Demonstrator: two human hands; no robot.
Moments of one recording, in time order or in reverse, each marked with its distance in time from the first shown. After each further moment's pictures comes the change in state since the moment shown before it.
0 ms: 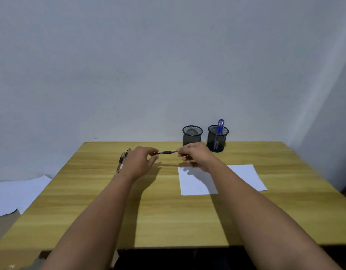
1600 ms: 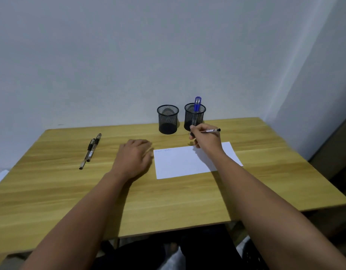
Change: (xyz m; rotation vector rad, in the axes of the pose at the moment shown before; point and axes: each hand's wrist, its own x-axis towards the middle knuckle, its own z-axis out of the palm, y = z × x) left_hand -0.012 0.027 0.072 0.199 -0.061 0.201; right_hand 0.003 0.061 -0.092 0.061 0.458 -0.213
